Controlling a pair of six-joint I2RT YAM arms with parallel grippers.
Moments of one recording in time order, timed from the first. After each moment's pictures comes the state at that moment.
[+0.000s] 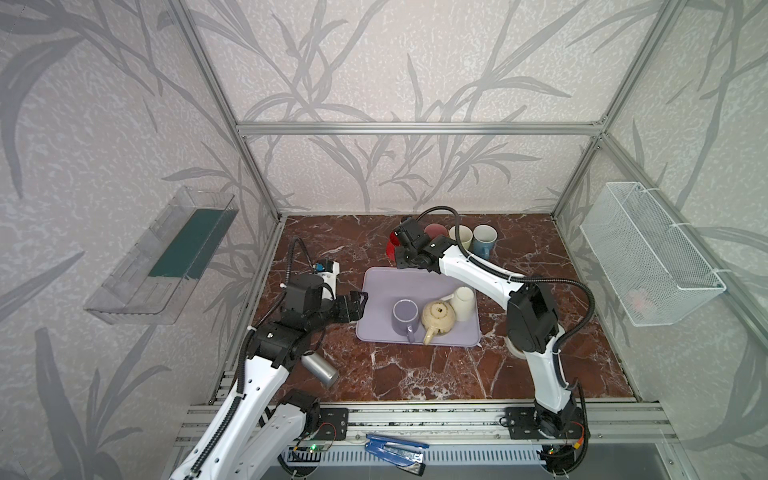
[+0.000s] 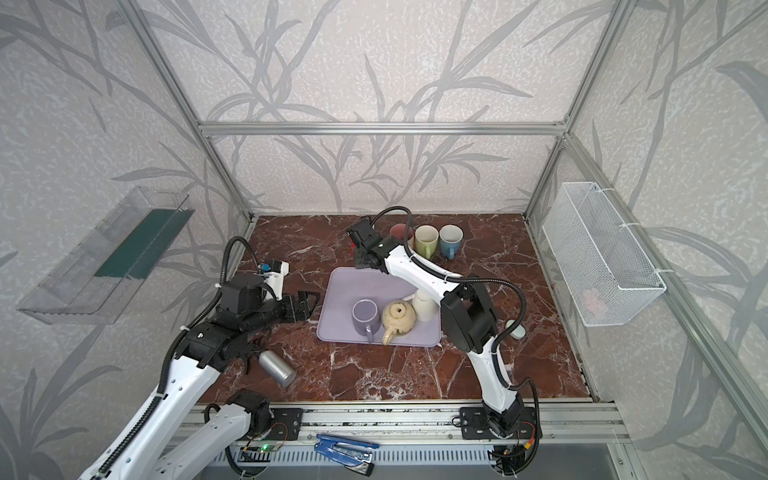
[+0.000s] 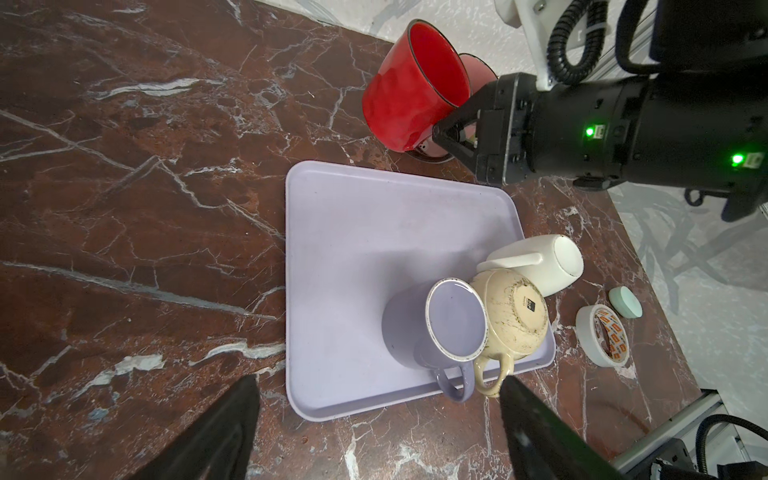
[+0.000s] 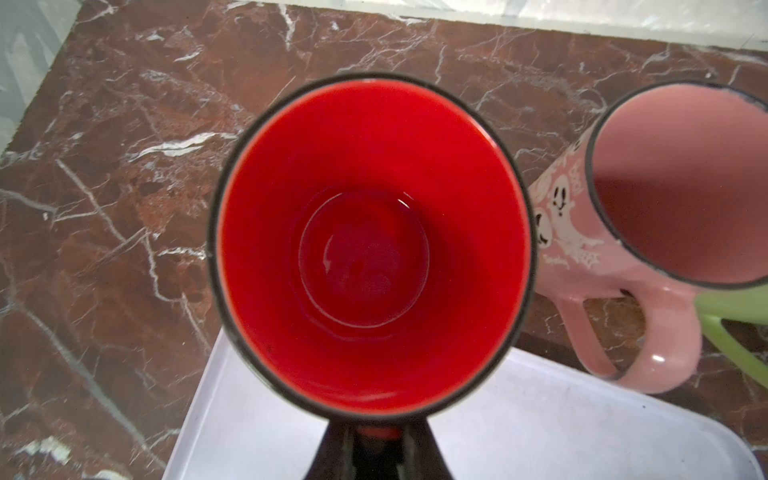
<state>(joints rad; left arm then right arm) -0.29 0.78 0.80 -0.65 0.18 -0.38 0.75 2.16 1.94 -0.65 0.26 0.45</state>
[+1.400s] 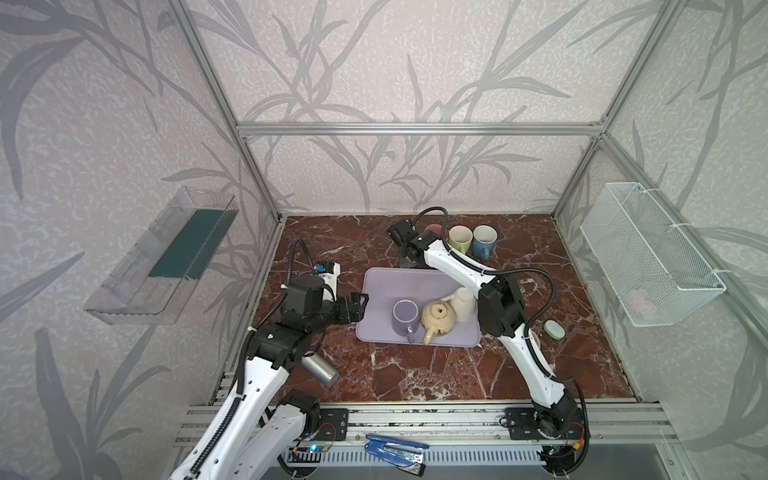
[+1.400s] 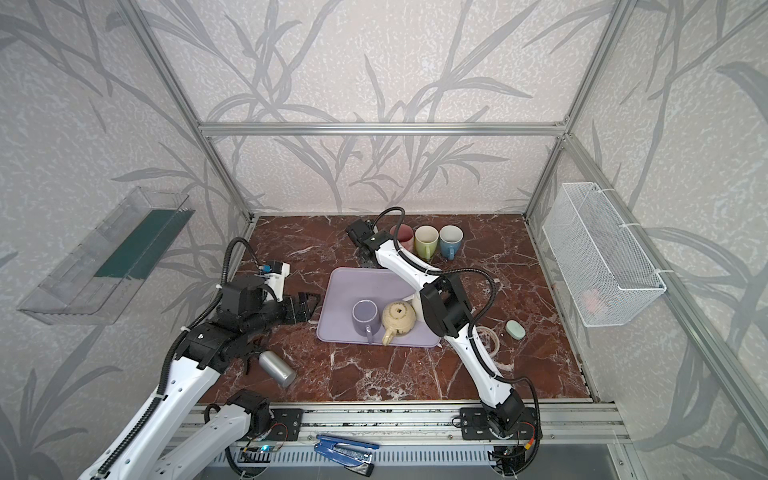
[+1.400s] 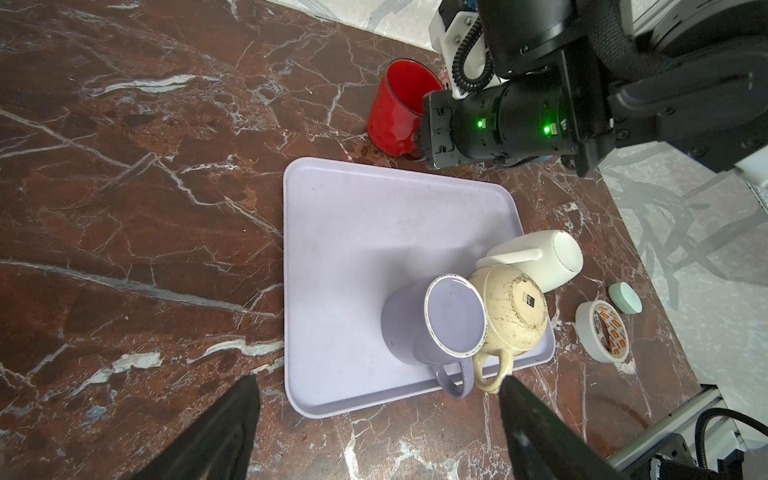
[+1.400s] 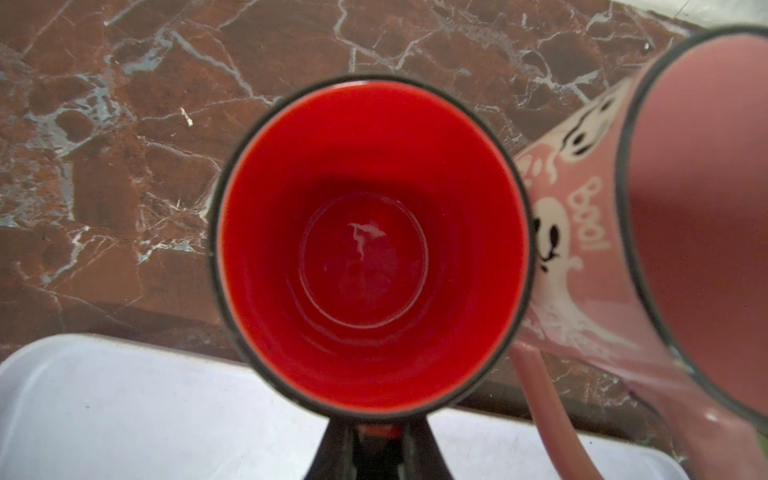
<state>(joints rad) -0.31 0.78 0.80 -0.65 0.18 -0.38 0.71 2.46 2.26 -0.88 0.39 0.44</state>
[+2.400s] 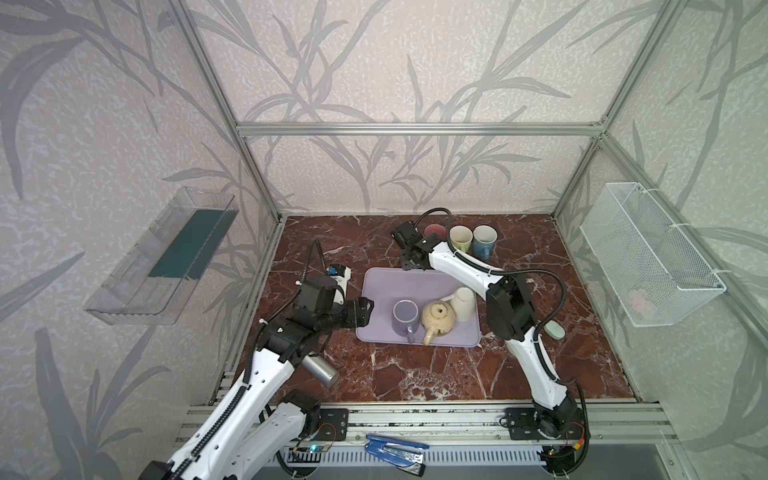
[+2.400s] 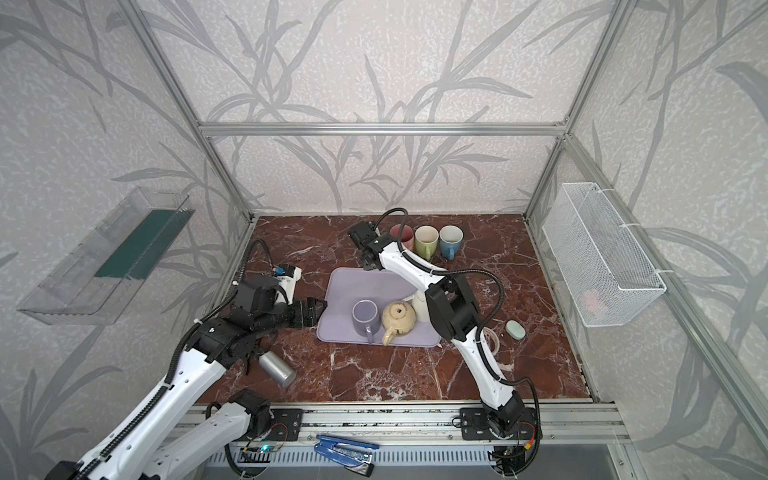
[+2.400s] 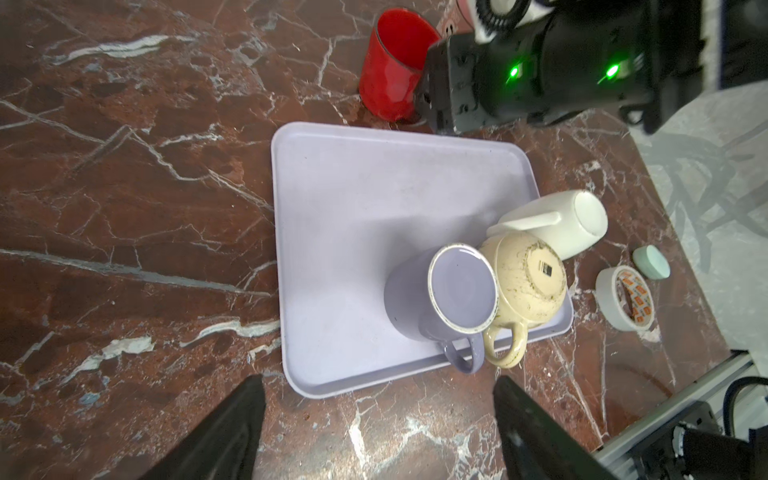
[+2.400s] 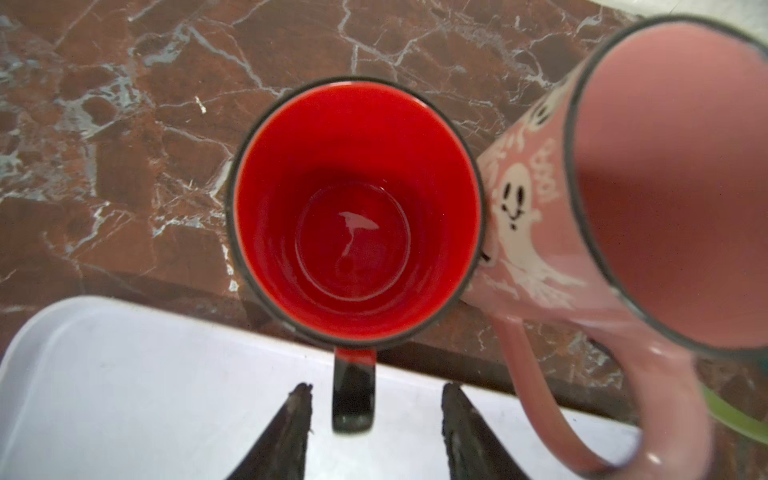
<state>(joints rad) -0.44 0.84 0.81 -0.71 0.10 -0.37 0.71 2.30 2.04 -0.77 0.38 0.42</state>
